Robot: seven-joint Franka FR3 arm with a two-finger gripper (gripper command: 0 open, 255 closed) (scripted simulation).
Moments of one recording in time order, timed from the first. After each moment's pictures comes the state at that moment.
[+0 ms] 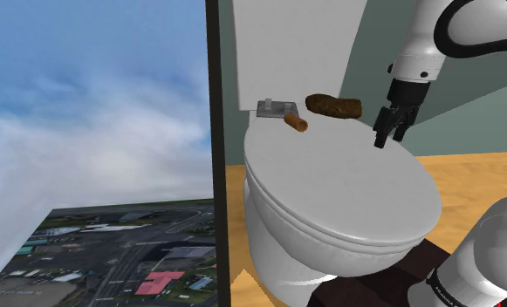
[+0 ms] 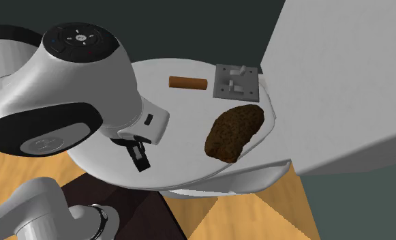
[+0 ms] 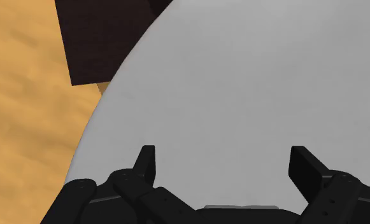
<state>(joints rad) 0.01 -0.77 -0.04 -2.36 0.05 1.51 0.09</state>
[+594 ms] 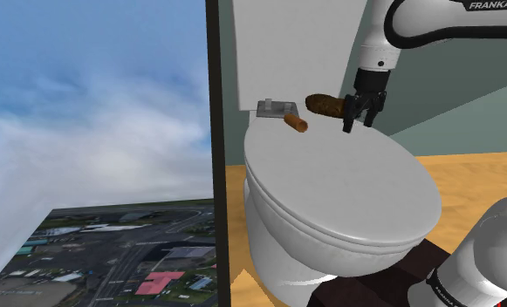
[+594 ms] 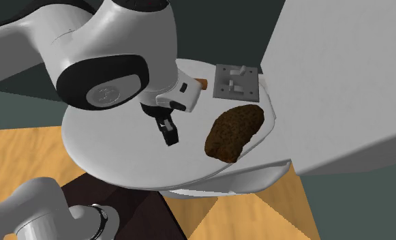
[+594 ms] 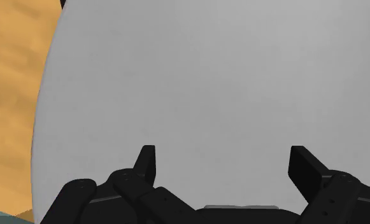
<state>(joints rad) 0.00 -0.51 0.01 -2.16 0.04 1.59 0.15</state>
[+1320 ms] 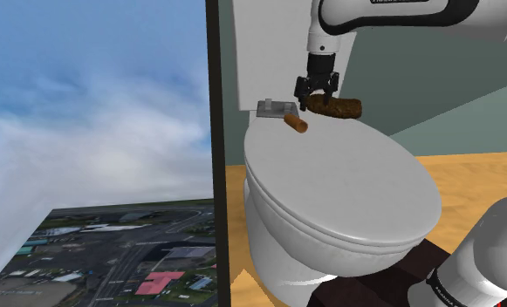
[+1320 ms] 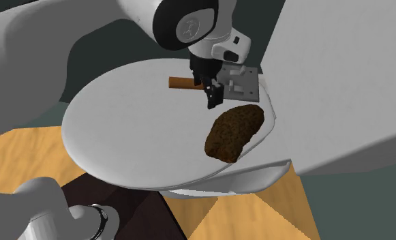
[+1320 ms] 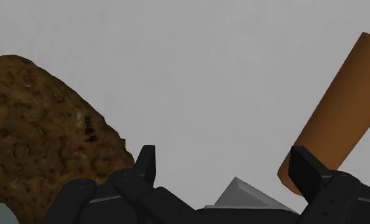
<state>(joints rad) 0.01 -0.06 0.06 -1.68 -0.02 1.57 0.26</state>
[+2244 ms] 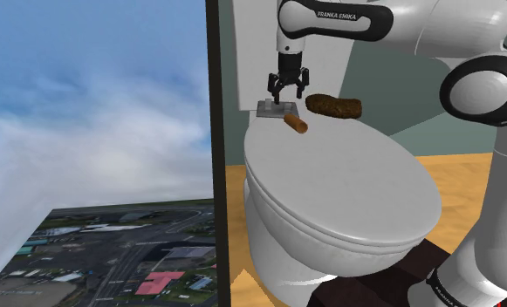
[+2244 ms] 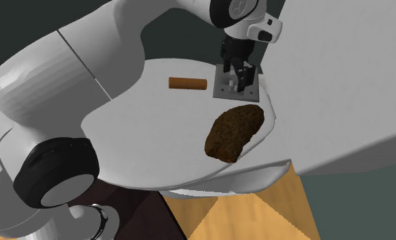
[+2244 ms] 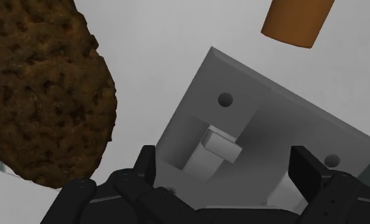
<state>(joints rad) 0.03 0.34 0.06 -1.18 -0.10 1.48 0.33</state>
